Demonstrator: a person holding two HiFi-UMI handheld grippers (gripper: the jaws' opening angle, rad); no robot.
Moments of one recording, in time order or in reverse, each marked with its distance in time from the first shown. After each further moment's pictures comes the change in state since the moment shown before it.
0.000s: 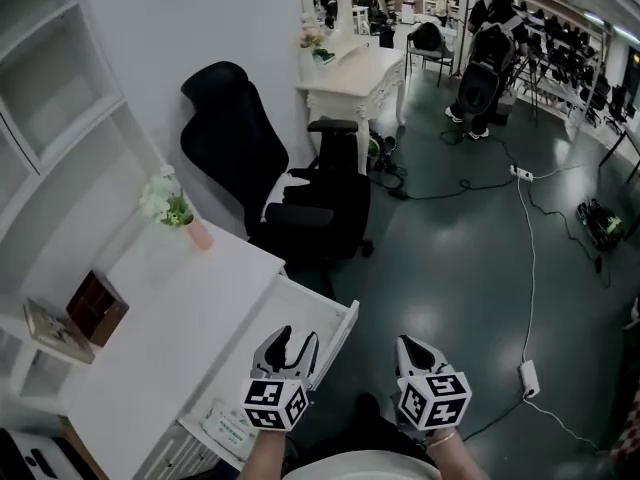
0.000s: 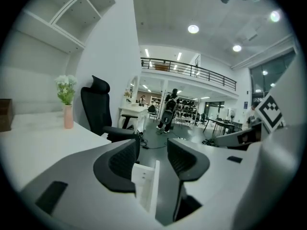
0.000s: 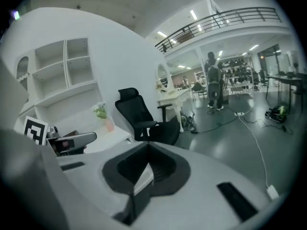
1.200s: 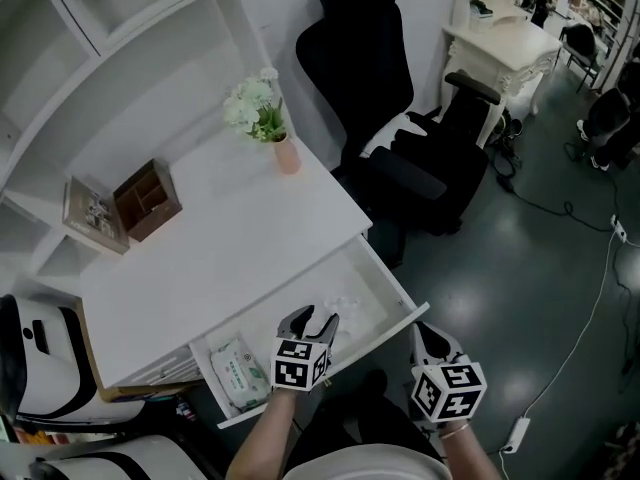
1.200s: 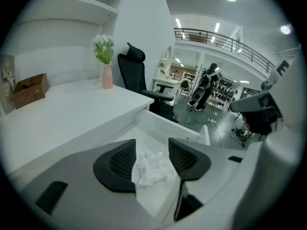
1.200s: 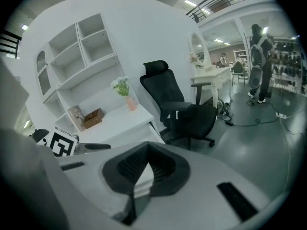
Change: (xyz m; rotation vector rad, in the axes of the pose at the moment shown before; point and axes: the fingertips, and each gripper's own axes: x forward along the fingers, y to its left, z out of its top) left arm 0.020 0.122 -0.124 -0.178 0.337 0.378; right arm 0.136 0.061 -0.019 -0.175 0.295 0.364
